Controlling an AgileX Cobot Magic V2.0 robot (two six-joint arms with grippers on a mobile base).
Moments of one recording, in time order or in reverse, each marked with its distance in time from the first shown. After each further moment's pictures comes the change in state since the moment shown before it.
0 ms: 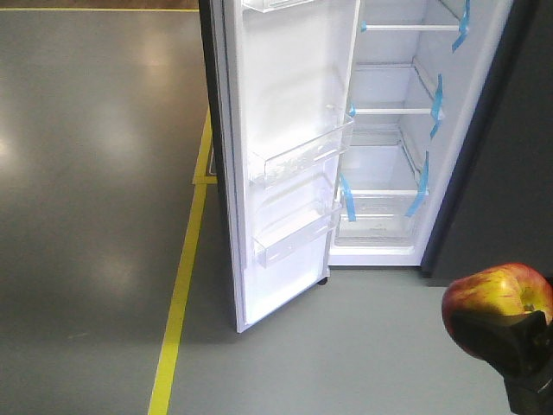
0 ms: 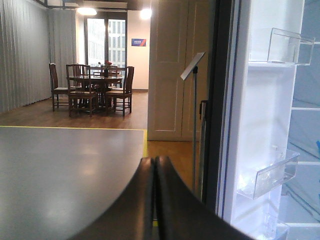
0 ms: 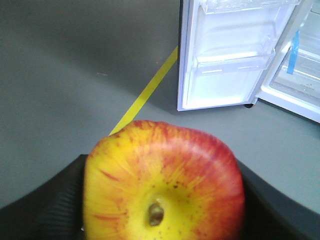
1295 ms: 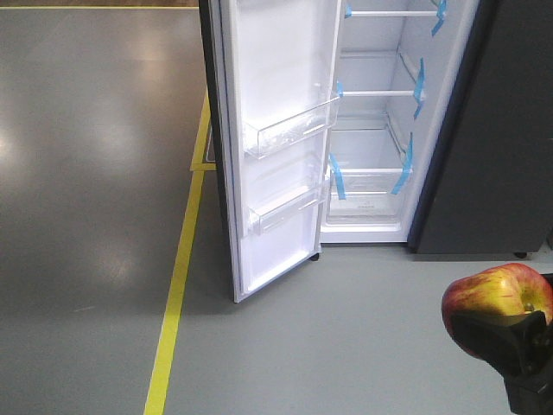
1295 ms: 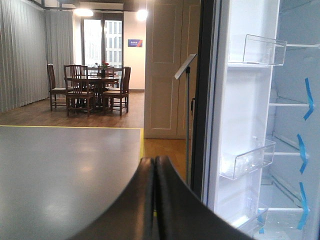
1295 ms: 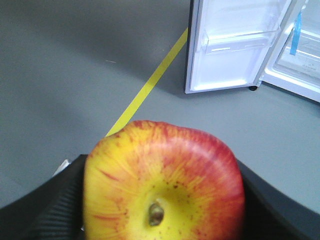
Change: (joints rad) left arm 0.000 0.000 0.000 0.000 0.000 0.000; right arm 0.000 0.000 0.000 0.000 -0.001 0.000
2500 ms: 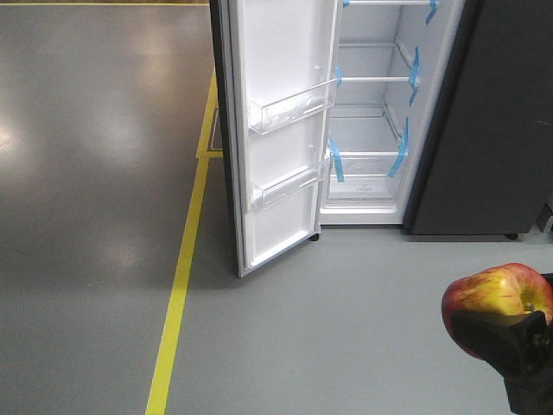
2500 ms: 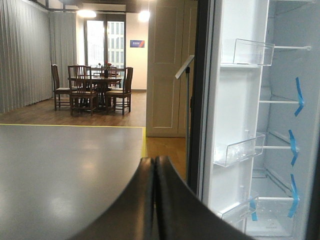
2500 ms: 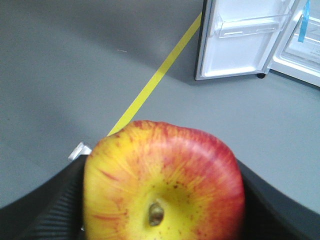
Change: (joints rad) left arm 0.000 0.000 0.000 0.000 0.000 0.000; right arm 0.000 0.000 0.000 0.000 0.000 0.000
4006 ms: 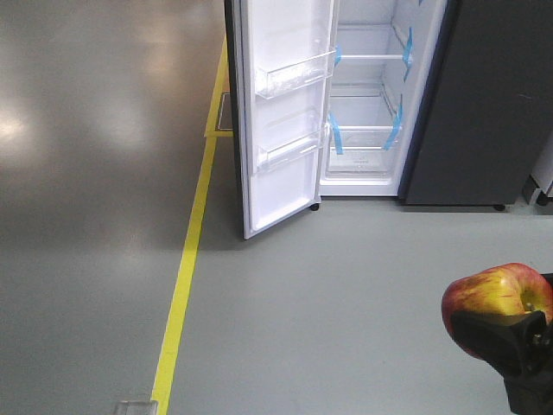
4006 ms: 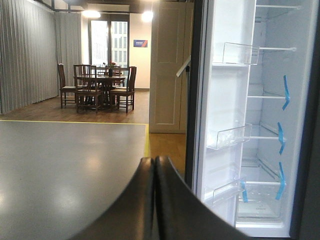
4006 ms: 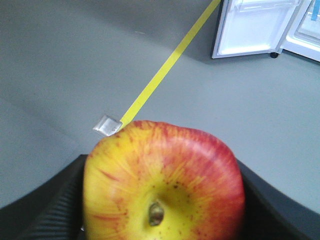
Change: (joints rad) left arm 0.000 0.000 0.000 0.000 0.000 0.000; right arm 0.000 0.000 0.000 0.000 0.000 0.000
